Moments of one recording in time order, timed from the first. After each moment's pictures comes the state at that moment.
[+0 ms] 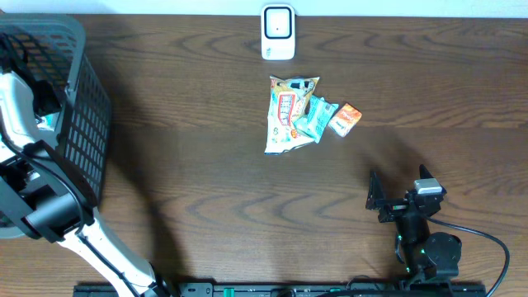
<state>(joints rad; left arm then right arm) 0.55 2.14 1.88 -0.92 -0.28 0.09 0.05 0.02 0.01 -0.07 -0.07 0.04</state>
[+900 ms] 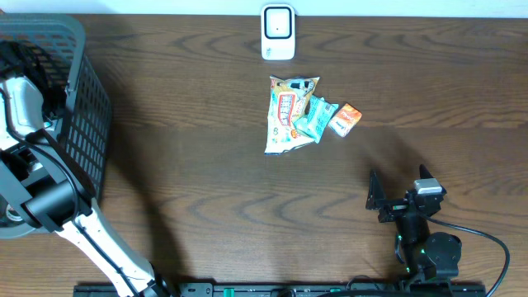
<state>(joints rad) 0.55 2.24 1.86 -0.82 -0.18 0.18 0.05 0.02 0.01 -0.07 -0.07 0.04</state>
